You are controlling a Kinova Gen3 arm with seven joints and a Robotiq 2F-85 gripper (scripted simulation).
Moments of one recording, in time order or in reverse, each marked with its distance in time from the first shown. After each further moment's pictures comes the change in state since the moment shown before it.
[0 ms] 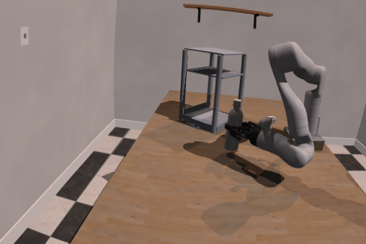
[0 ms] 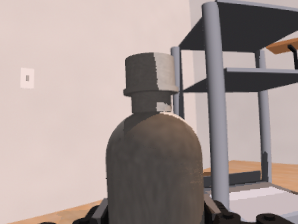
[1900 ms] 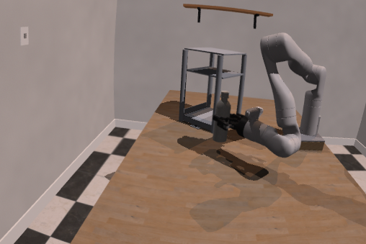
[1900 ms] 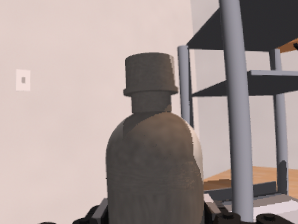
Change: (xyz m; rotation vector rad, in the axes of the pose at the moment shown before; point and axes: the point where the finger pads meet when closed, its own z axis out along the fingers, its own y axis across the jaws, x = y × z) arm 0.018 -0.011 0.056 0.001 -0.001 0.008
